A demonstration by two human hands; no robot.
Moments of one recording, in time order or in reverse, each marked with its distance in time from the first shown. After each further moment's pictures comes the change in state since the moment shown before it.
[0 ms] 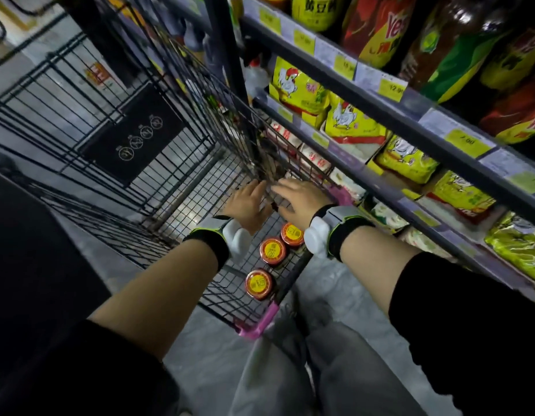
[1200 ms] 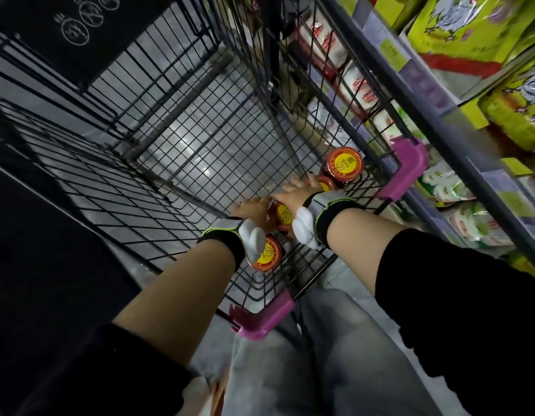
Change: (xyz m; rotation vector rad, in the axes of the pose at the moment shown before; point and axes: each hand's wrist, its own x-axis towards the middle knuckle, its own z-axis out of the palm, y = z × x) left_hand 0.033 -0.063 0.159 -0.079 -0.443 -0.243; right_hand 0.093 0.008 0.139 -0.344 -0.751 -0.021
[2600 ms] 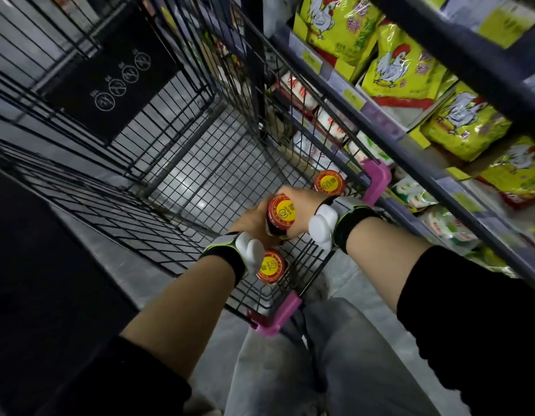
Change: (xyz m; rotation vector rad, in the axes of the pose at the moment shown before) left_hand -0.063 0.004 -0.048 -0.261 0.130 0.115; right_hand -0.074 -0.001 -0.022 0.550 0.339 -0.003
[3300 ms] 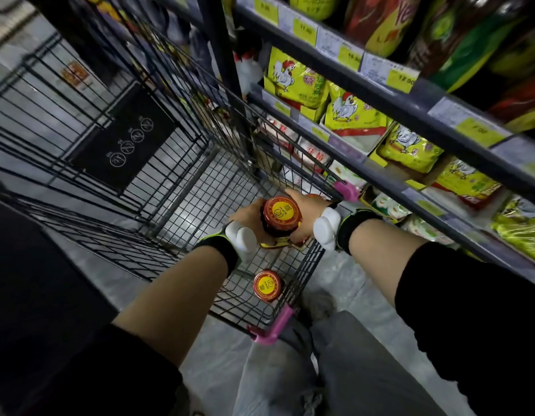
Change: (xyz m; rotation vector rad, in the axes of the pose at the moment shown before) left_hand -0.021 0.059 -0.059 0.076 0.014 0.040; right_hand -0.046 0.013 -0.033 0.166 0.138 0.057
